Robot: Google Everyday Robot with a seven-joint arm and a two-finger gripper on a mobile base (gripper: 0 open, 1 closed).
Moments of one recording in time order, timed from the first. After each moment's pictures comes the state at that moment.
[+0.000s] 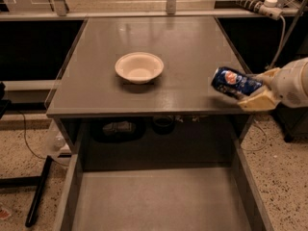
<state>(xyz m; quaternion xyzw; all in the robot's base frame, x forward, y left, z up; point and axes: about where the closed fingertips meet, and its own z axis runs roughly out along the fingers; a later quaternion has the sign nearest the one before) 0.544 -0.268 0.875 -0.44 0.81 -0.01 0.39</state>
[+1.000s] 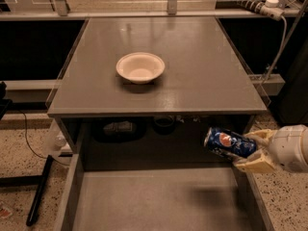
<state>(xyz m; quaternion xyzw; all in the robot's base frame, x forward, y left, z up) 0.433 -0.250 0.769 -0.50 0.79 0.07 0.35</state>
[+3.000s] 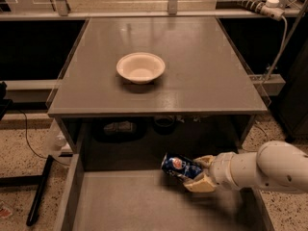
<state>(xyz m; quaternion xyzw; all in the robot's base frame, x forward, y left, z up) 0.445 -0.138 0.632 -0.49 0.79 0.18 0.33</state>
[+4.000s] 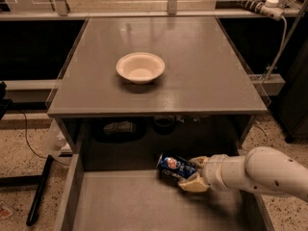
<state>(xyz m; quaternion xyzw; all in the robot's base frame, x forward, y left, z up) 0.455 -0.125 0.613 -0.48 0.79 0.15 0.34</state>
